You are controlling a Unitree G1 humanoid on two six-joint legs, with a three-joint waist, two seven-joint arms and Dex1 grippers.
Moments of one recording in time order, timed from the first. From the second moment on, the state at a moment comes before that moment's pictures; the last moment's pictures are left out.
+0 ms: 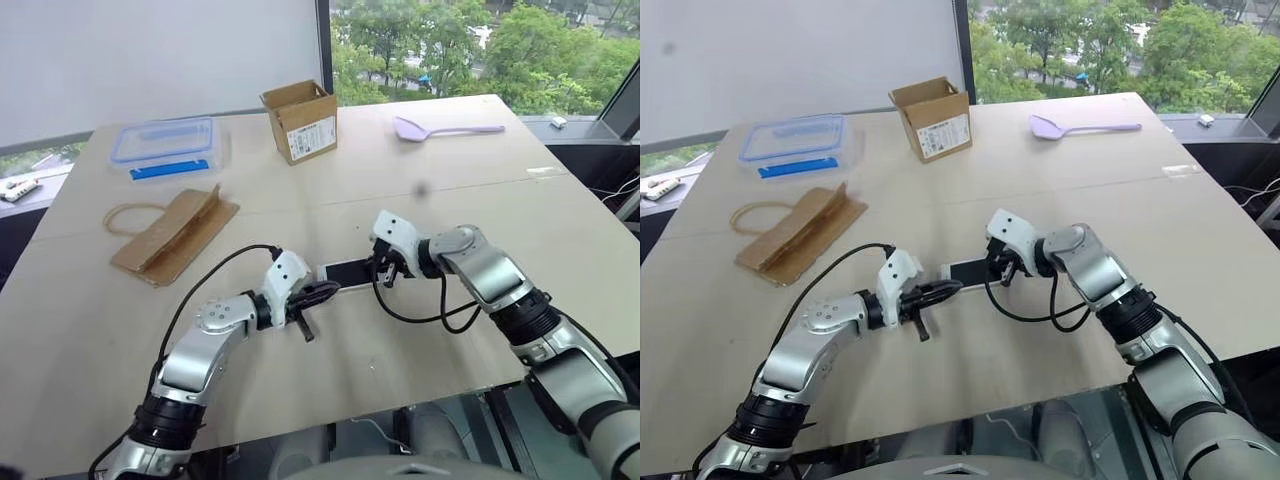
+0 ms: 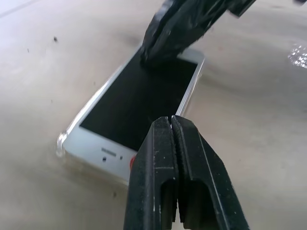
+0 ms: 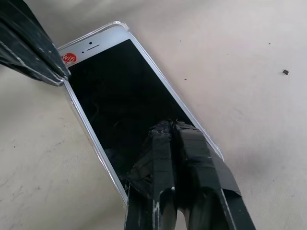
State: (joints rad) left arm -0.12 0.51 -0.13 -0.20 -0.28 0.41 -0.82; right arm -0.70 -0.36 0.48 0.12 0.03 0.76 0.89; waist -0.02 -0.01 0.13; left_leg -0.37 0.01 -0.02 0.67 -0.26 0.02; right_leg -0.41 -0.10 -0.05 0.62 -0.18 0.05
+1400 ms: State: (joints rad) left arm -0.16 0.52 -0.12 -0.19 -0.32 0.44 -0.81; right arm -0.46 -0.35 0.26 -0.22 0.13 0.87 0.71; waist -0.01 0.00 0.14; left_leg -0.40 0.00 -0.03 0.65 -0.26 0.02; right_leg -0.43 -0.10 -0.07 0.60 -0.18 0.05
